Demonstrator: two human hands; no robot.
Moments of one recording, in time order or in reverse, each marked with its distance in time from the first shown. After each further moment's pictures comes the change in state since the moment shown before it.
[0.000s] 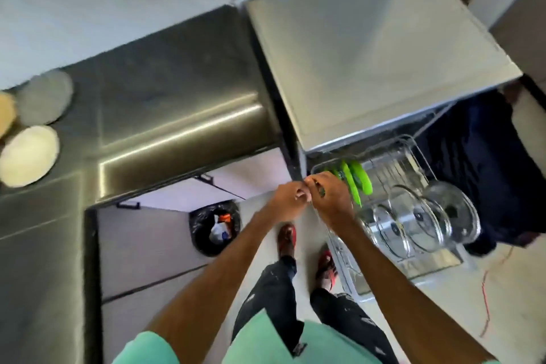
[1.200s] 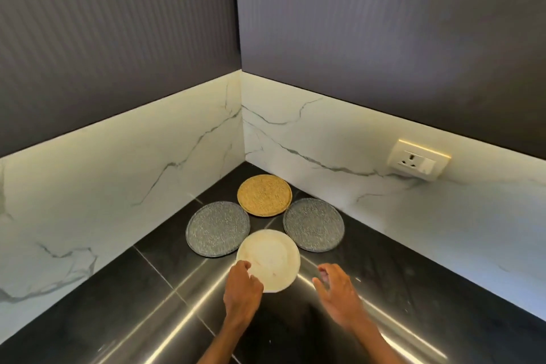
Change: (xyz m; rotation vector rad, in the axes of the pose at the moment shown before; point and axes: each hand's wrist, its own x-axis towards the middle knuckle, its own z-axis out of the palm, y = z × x) left_hand -0.185 -0.473 -0.457 -0.636 1.247 -0.815; right_hand 0.225 -0.519 0.453 -0.182 -0.742 -0.644
